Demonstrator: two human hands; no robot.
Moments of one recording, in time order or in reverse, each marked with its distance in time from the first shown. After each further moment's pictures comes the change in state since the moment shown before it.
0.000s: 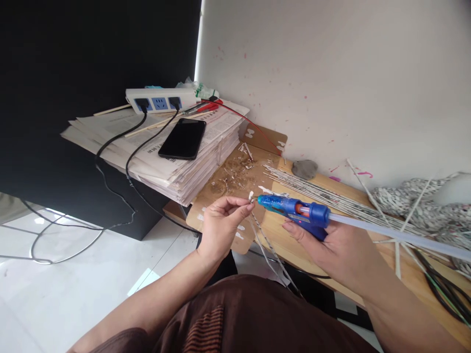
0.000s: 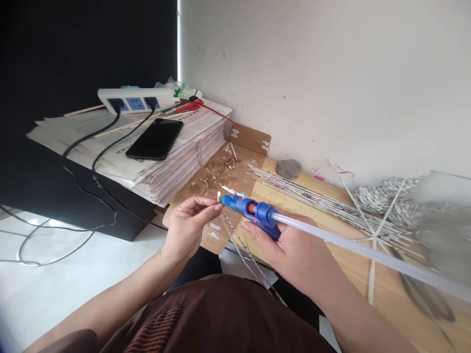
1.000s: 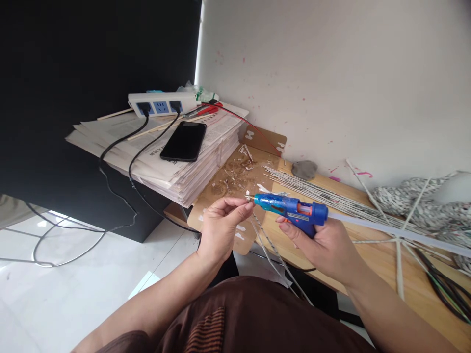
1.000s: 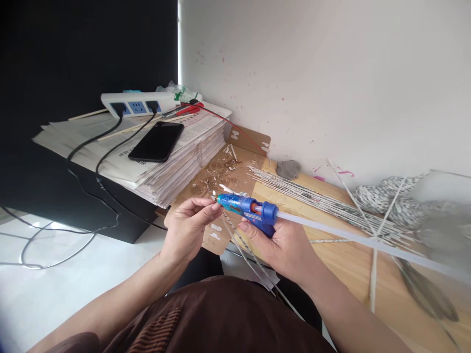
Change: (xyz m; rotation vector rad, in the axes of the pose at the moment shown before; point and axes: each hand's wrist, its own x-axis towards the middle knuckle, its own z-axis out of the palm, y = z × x) left_hand -0.003 0.006 0.003 -0.130 0.030 -0.057; right_hand 0.004 0.001 0.021 0.360 -0.036 0.081
